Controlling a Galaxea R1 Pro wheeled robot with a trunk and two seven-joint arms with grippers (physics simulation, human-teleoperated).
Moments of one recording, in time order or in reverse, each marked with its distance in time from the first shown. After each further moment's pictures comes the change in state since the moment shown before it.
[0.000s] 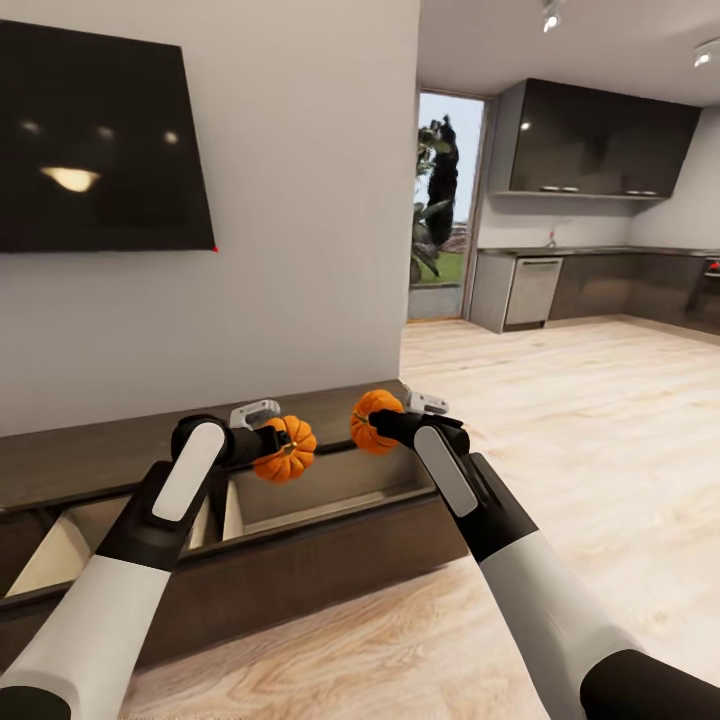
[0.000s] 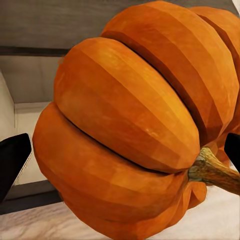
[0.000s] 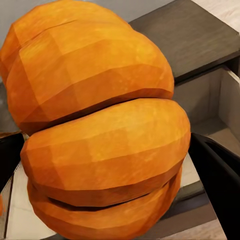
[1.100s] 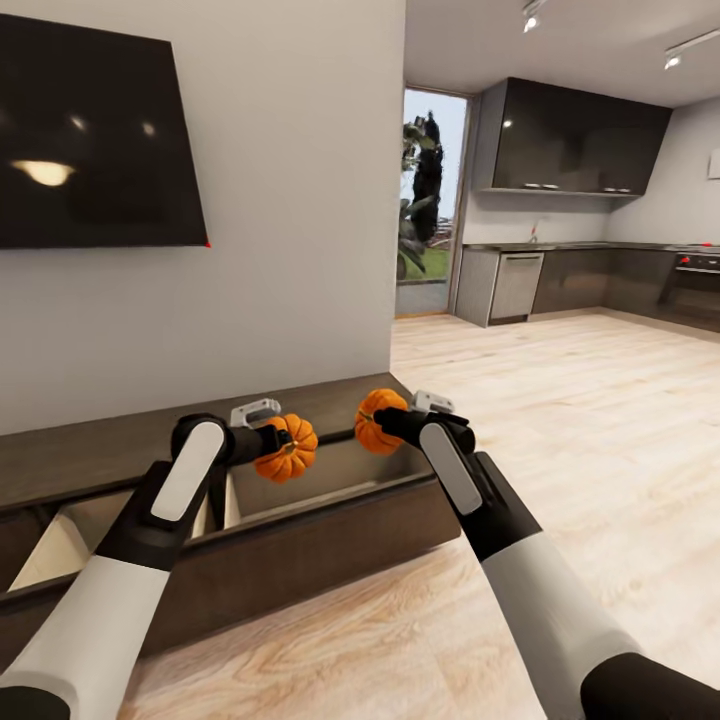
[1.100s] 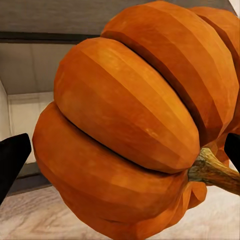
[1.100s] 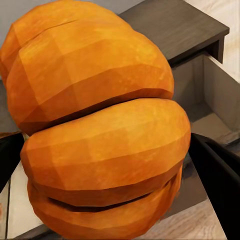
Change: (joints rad) left arm 0.000 0.001 -0.003 -0.007 0.012 0.001 -0.001; right arm 0.005 0.003 -0.041 -0.016 -0.002 0.015 -0.016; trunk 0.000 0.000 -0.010
